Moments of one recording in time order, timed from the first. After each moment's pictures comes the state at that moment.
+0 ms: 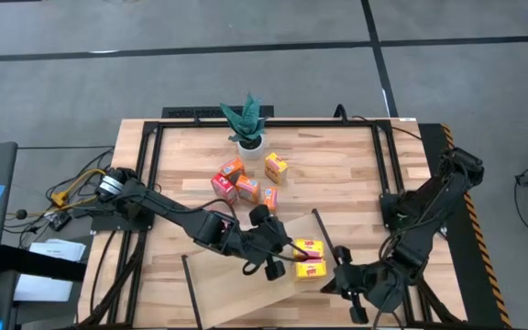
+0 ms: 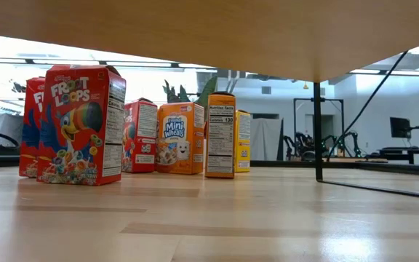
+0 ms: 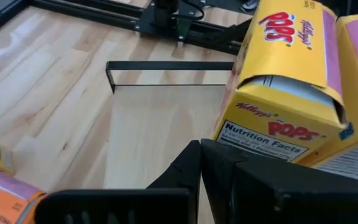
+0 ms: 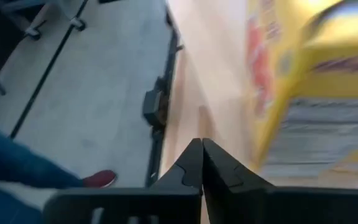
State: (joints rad) left arm -0.41 1.85 1.64 -0.37 -0.52 -0.45; right arm 0.90 1.44 1.11 -0.35 0.50 0.71
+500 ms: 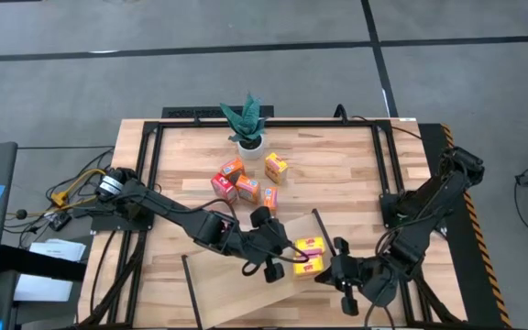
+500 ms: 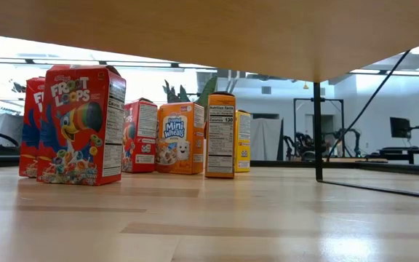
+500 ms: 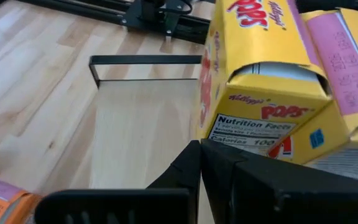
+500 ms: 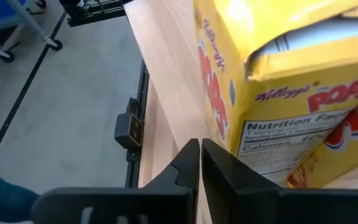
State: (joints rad) left arm -0.41 1.85 1.64 -0.37 -0.47 -0.45; right arm 0.87 1.44 1.11 -0.36 0.57 0.73
